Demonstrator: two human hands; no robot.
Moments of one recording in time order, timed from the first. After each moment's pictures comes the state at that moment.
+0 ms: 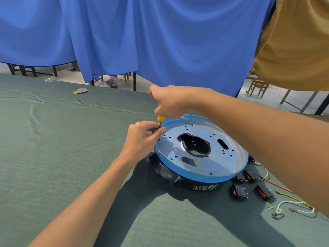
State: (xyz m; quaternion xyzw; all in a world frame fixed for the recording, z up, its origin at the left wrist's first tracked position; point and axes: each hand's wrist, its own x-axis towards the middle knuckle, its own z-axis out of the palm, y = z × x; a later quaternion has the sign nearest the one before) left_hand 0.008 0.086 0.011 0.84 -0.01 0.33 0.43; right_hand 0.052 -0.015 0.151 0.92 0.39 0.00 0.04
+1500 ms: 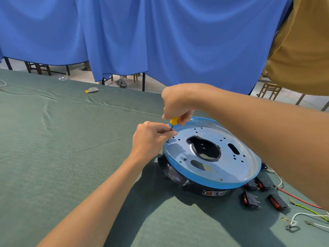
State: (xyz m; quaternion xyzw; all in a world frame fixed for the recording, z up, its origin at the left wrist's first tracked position) left_hand 0.009 0.083 0.011 0.82 0.05 0.31 0.48; right_hand 0.046 0.005 0.160 0.93 0.34 -0.04 0.12
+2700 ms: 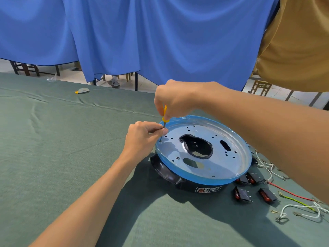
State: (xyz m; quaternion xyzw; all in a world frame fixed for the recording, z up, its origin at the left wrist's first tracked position) left_hand 0.008 0.085 0.013 0.83 0.03 0.32 0.46; right_hand 0.050 -0.017 0.162 0.90 0.43 0.02 0.11
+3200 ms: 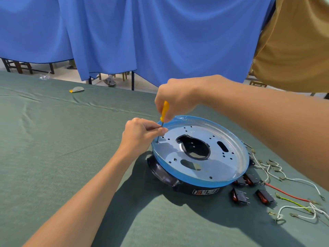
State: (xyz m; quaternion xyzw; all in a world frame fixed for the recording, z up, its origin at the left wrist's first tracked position) left_hand 0.016 0.088 0.023 0.84 0.02 0.28 0.47; right_hand 0.063 -0.022 0.168 0.89 0.42 -0.02 0.15
